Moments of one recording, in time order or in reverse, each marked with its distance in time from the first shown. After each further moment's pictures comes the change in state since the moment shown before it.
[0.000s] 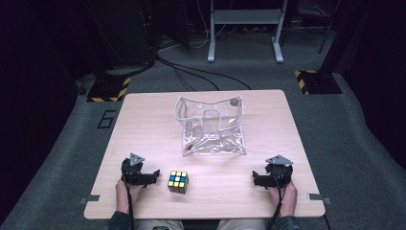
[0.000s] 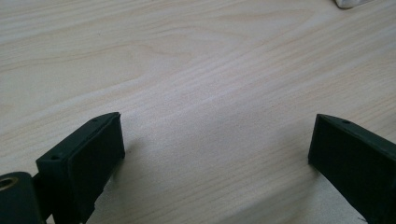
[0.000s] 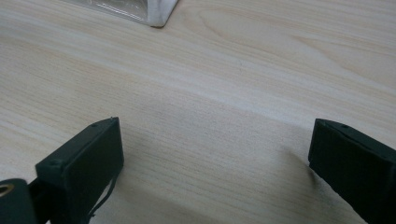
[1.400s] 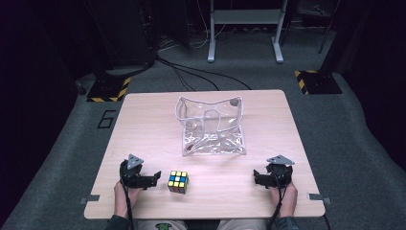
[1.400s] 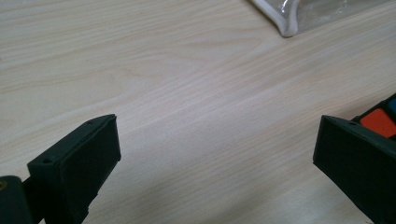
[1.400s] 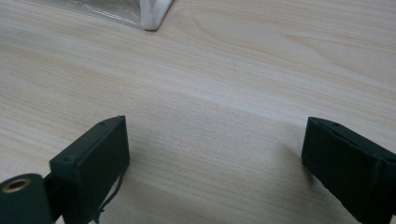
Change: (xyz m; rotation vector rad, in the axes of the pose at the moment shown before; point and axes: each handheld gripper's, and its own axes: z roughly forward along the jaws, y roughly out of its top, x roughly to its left) left arm -0.016 0.007 -0.028 -0.067 -0.047 0.002; right arm -0.002 -0.001 -0.001 -0.002 -0.006 0.026
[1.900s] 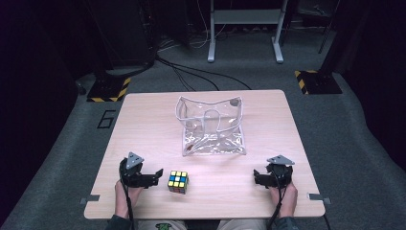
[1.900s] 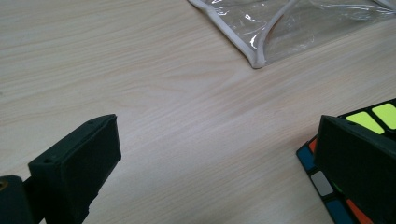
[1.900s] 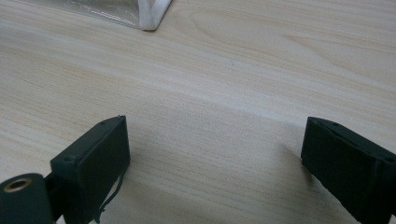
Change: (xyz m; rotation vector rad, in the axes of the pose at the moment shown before) left arm -0.012 0.014 -0.014 -0.060 -0.031 0.006; right arm 0.000 0.000 0.000 -0.003 -0.003 0.005
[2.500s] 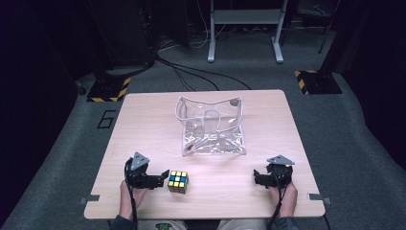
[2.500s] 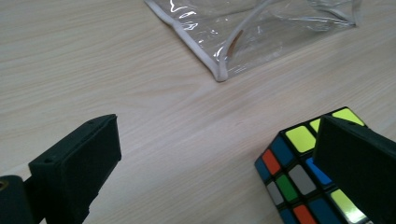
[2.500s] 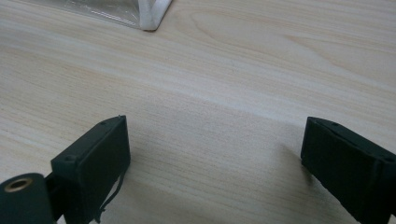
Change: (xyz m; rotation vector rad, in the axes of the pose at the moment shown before) left arm -0.021 0.008 -0.001 -0.025 -0.064 0.028; right arm 0.000 0.000 0.000 -0.002 -0.001 0.003
